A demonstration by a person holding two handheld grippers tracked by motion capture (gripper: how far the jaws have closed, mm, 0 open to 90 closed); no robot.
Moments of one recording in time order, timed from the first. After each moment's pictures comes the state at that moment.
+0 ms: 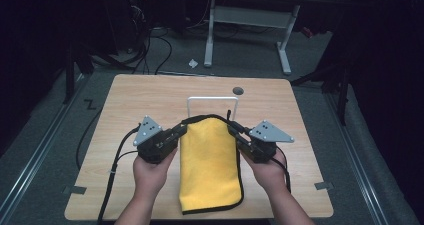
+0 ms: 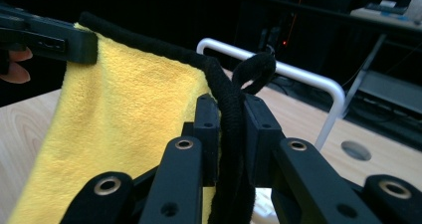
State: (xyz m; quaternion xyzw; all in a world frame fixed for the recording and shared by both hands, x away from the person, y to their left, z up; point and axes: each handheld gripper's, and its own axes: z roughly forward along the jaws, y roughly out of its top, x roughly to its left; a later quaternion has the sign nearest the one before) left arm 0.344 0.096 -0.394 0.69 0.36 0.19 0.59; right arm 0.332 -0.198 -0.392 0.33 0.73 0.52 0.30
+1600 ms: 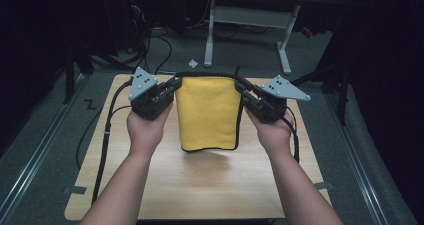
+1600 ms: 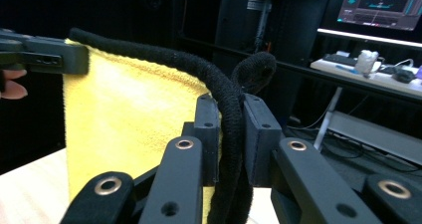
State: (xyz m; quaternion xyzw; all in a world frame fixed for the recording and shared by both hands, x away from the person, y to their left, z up) left arm 0.403 0.097 -0.308 0.67 0.33 0.28 0.60; right arm 0.380 -0.204 -0.304 0.34 0.67 0.56 0.35
